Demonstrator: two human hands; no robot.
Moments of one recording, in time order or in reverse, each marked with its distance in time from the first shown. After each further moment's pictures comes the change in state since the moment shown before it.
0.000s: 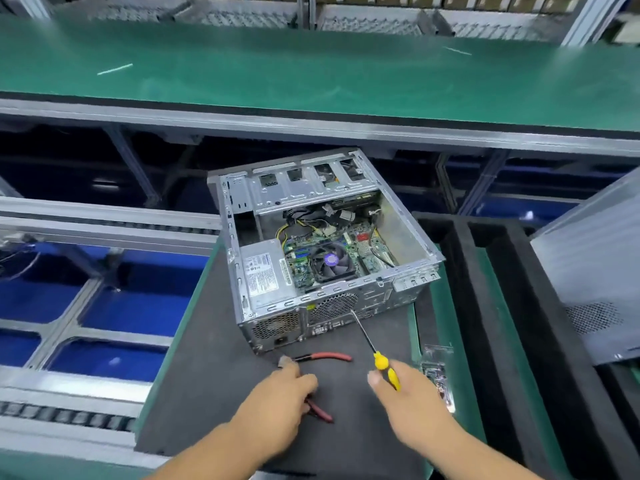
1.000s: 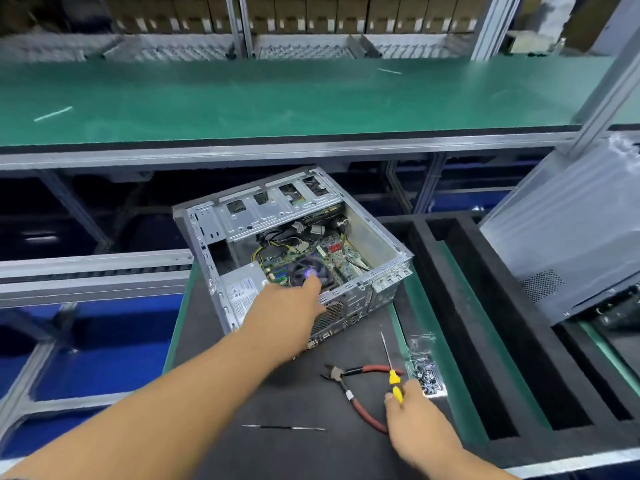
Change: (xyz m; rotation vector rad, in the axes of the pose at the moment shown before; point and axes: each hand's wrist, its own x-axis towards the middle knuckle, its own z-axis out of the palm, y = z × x) left_hand 0.064 0.027 -0.152 0.319 0.439 0.159; right_hand -0.019 0.026 0.031 -0.189 0.182 0.301
